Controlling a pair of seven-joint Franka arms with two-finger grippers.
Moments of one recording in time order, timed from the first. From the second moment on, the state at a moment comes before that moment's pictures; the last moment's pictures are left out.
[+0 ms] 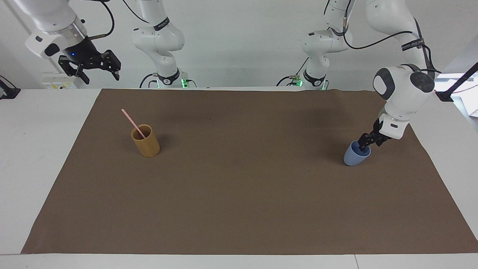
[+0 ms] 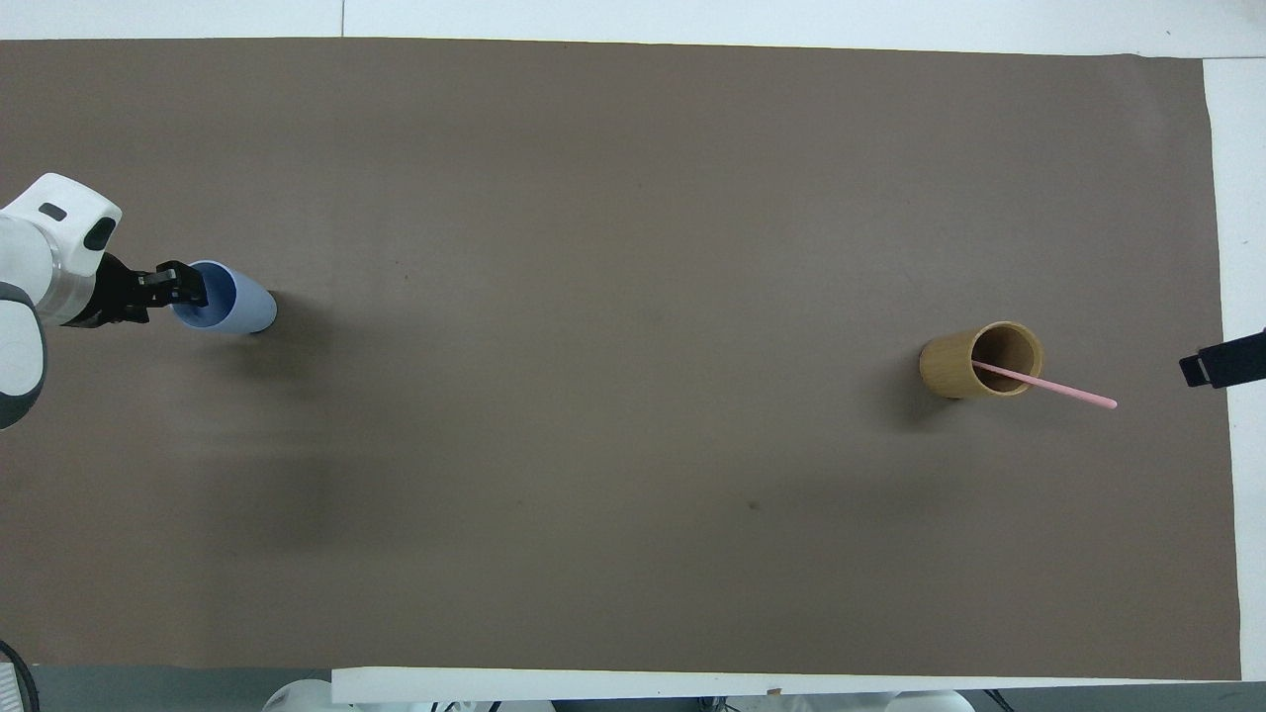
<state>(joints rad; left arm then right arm) 0.02 0.06 0.00 -2.14 0.02 2.26 -0.17 -0.06 -0.14 -0.05 -1.70 -0.01 1.44 -0.44</state>
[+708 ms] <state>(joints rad) -0.30 0.08 -0.03 -2.08 0.01 2.29 -0.55 -0.04 -0.11 -0.04 -2.12 0.00 1.83 -0.77</state>
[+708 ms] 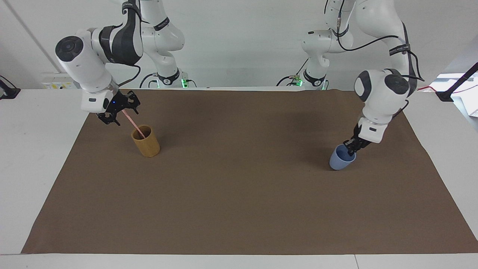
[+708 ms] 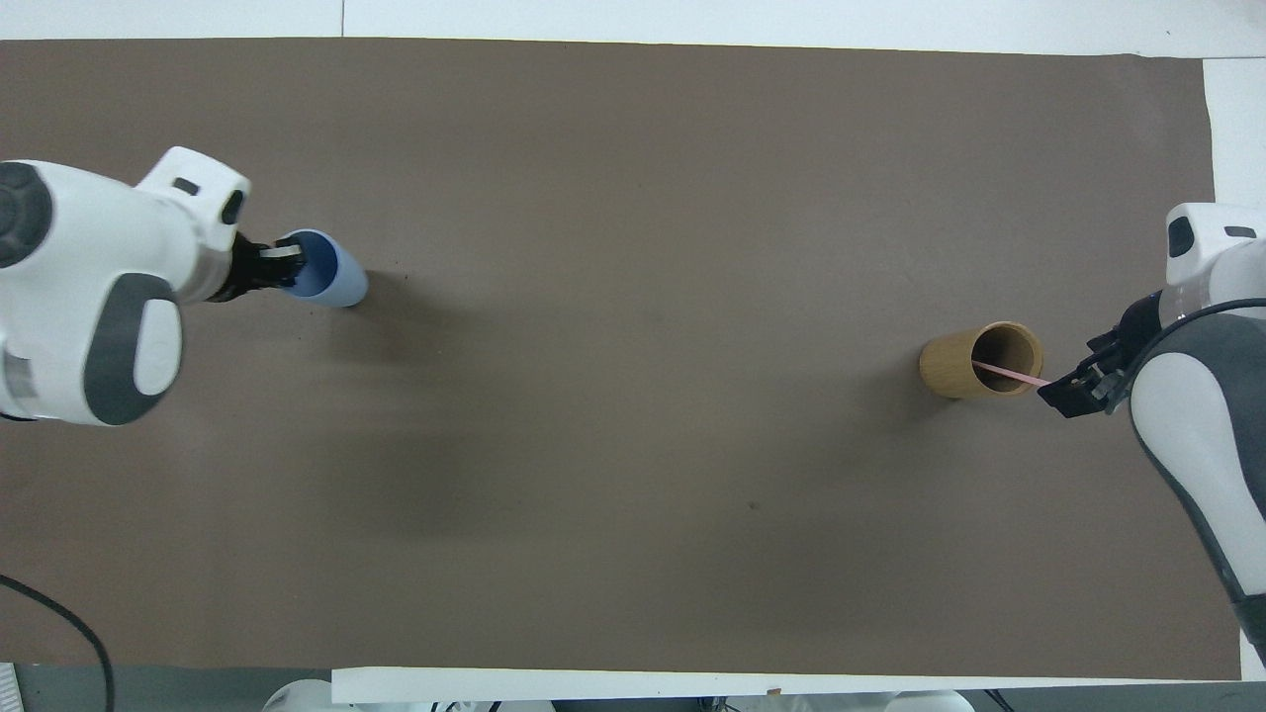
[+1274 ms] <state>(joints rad) -0.63 0.16 -0.03 -2.04 0.01 2.29 -0.85 -0.05 -0.11 -0.05 -2.17 0.00 1.86 -0.77</state>
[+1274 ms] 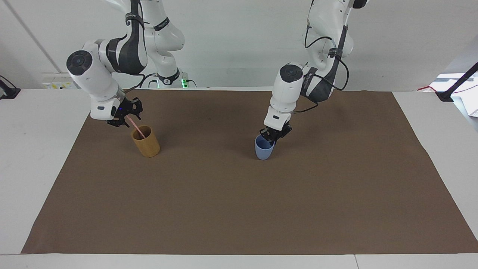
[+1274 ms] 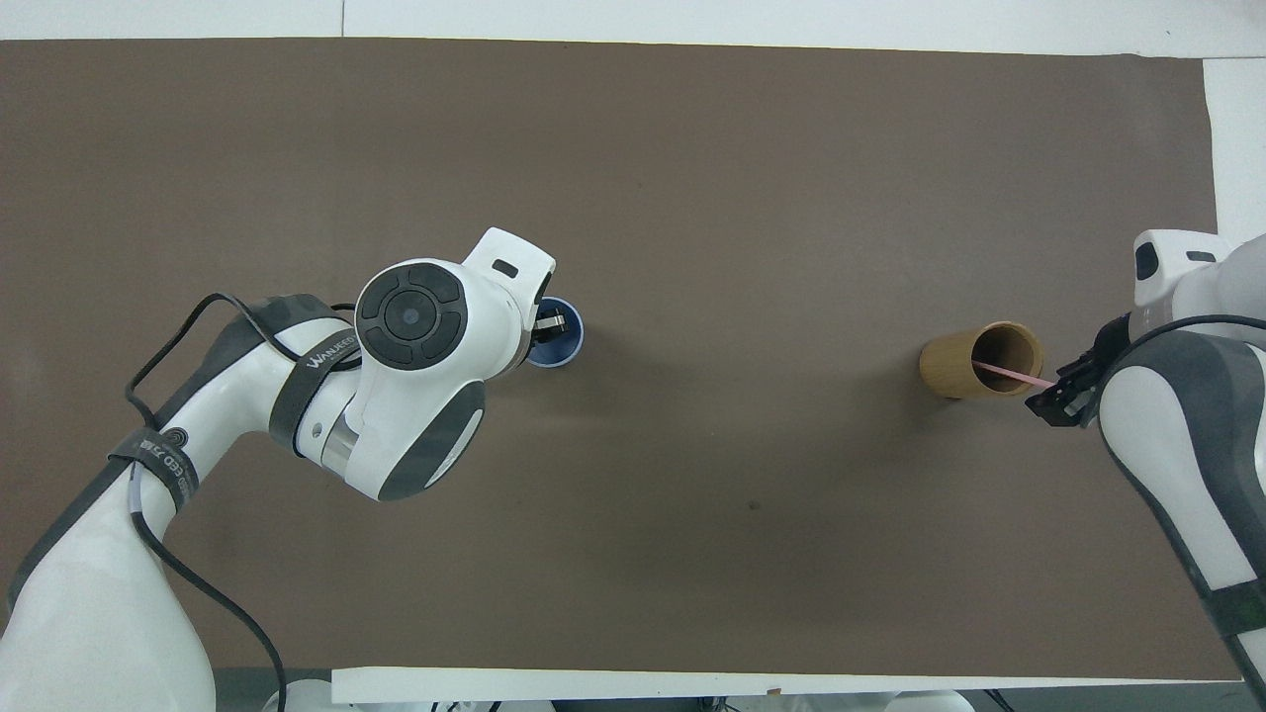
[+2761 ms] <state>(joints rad) -0.01 0.00 0.02 -1.67 0.04 1.67 -0.09 -0.02 -0.12 0.08 -1.60 0.11 1.20 -0.62</state>
